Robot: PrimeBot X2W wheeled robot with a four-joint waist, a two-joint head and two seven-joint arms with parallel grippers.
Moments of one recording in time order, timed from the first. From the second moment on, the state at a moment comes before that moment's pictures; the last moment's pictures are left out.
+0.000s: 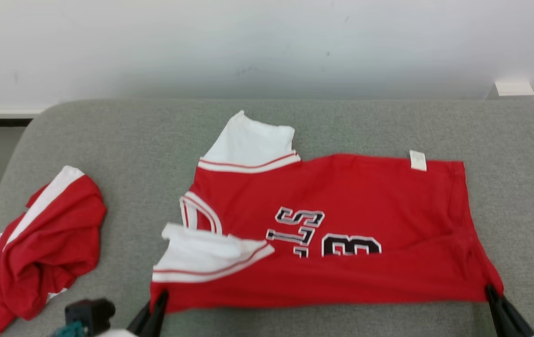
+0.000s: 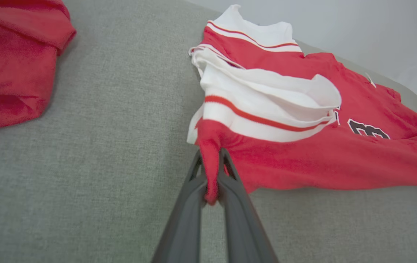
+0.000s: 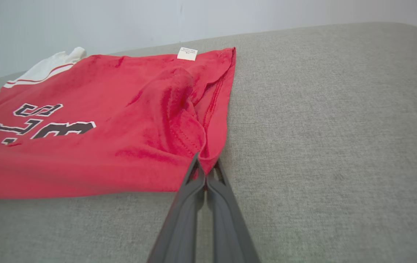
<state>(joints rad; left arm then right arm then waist) 0.02 0.24 -0.21 0.04 -0.52 0.09 0.12 -0.01 -0.21 0.03 0.24 0.47 0.13 0.00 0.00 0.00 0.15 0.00</state>
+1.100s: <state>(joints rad) -0.08 0.24 -0.26 -0.06 -0.29 0.23 -0.13 0.03 -0.10 -0.07 -0.19 0.31 0.13 0.07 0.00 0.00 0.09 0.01</state>
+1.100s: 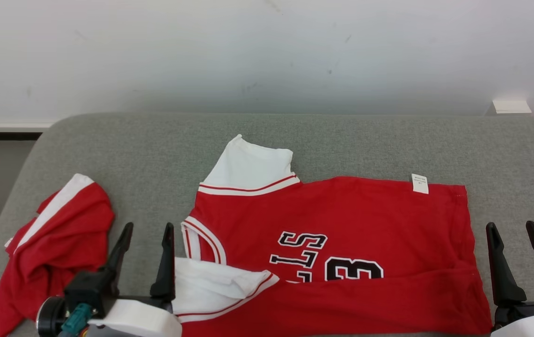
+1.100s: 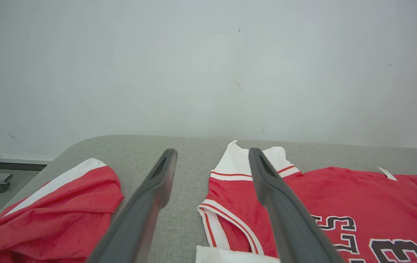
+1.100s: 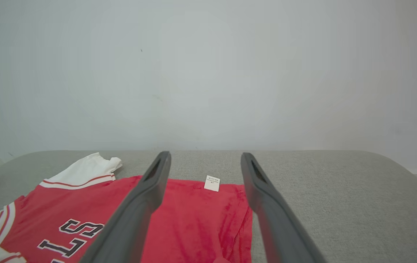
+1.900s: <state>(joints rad) -0.81 0.16 -0.34 0.39 -0.27 0.09 -0.04 -0.14 -0.10 -0.06 -0.23 0.34 0.13 0.08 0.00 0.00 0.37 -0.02</state>
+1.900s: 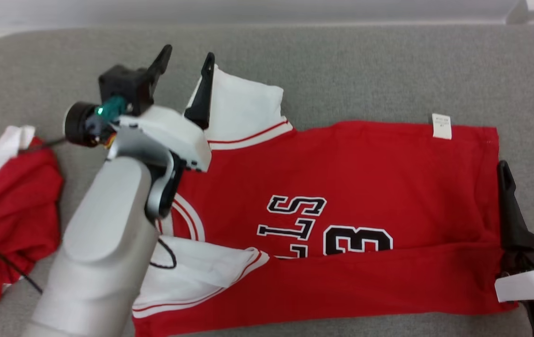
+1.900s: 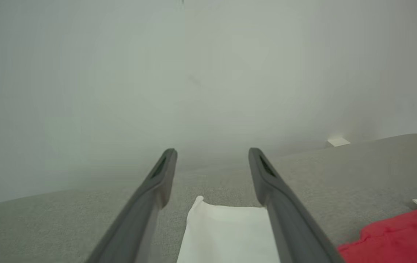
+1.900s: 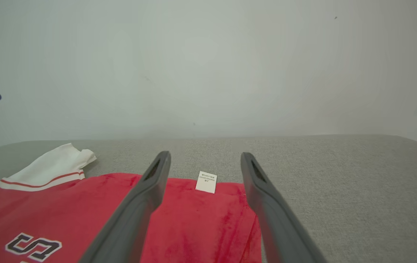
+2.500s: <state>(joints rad) -1.16 0.14 -0.33 1.12 -0.33 -0.06 0.03 -0.26 -0.16 -0.02 -0.11 0.36 0.13 0.05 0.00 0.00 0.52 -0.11</state>
